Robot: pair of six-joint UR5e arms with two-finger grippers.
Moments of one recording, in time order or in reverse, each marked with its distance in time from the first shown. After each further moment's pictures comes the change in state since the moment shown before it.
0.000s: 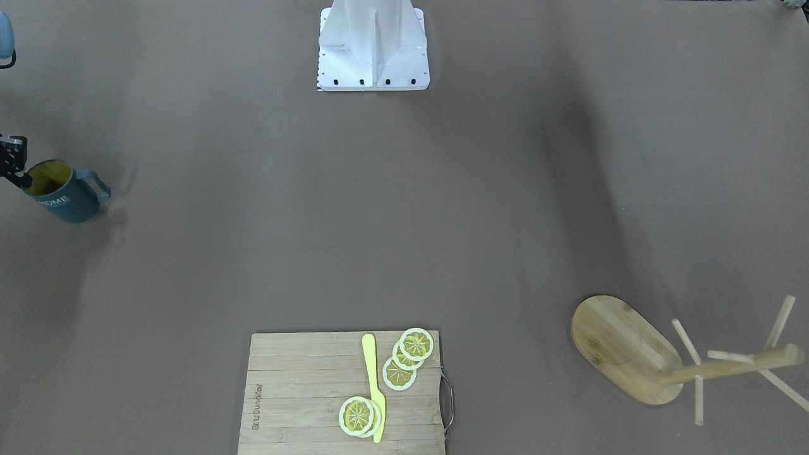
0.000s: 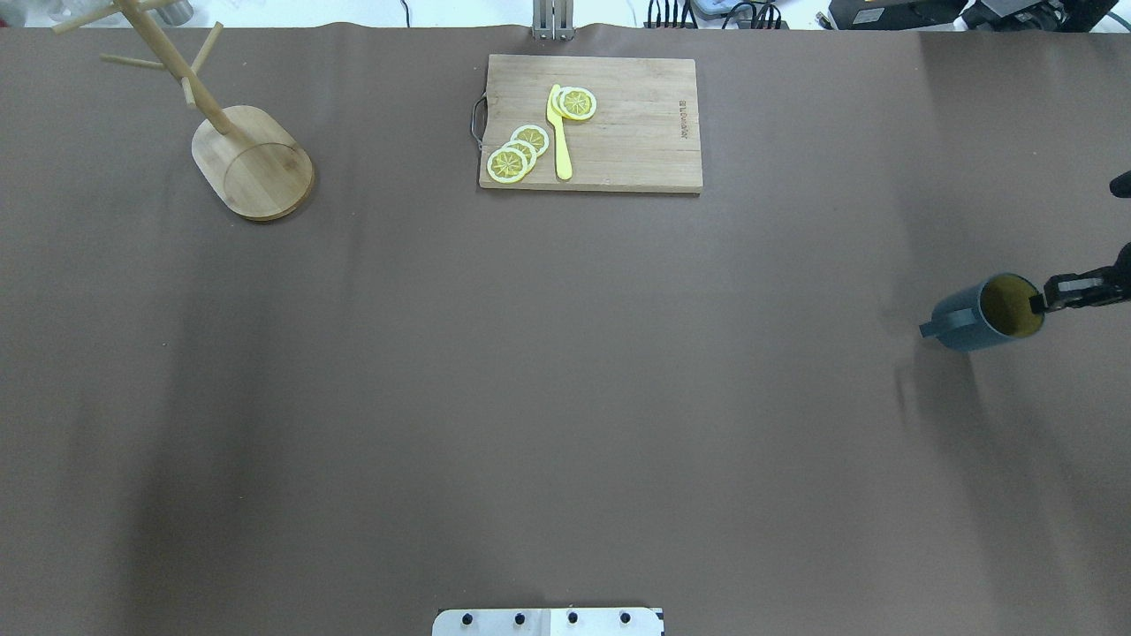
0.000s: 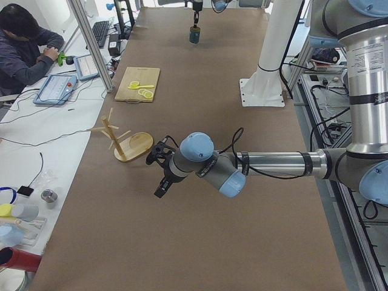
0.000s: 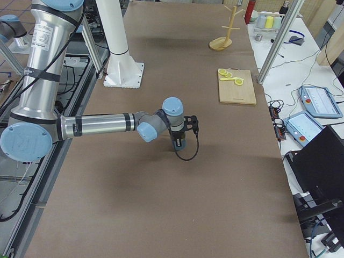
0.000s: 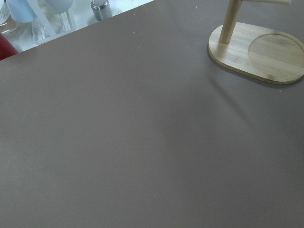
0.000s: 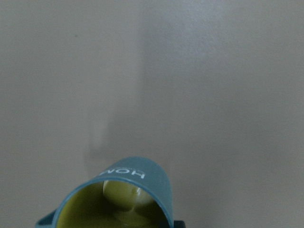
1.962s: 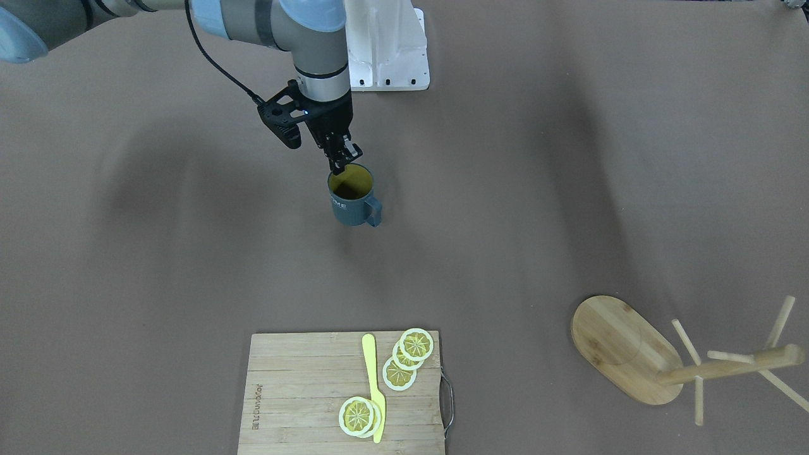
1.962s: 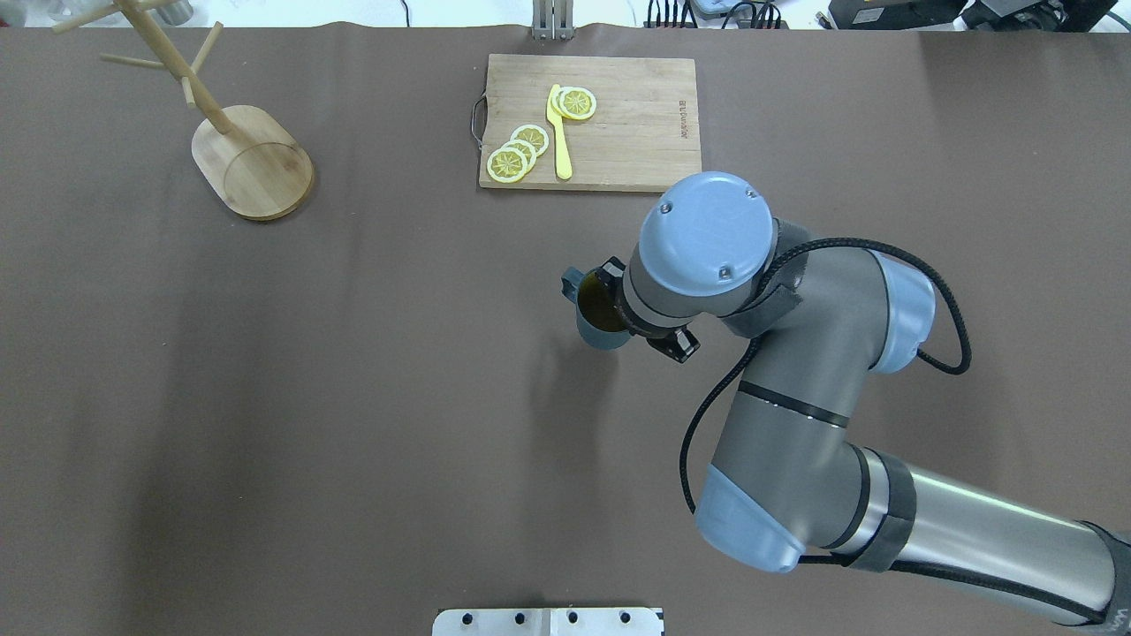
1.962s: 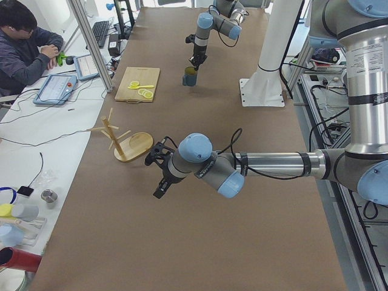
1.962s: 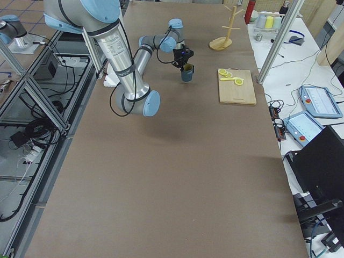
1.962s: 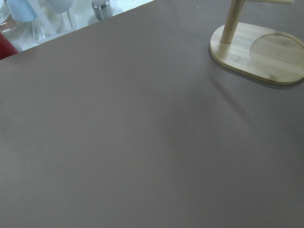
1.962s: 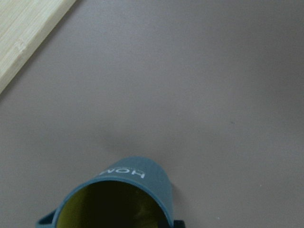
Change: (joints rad) left arm 0.000 -0.007 0.010 0.002 0.000 0.000; right arm -0.628 0.891 -0.088 -0.731 -0.511 1.402
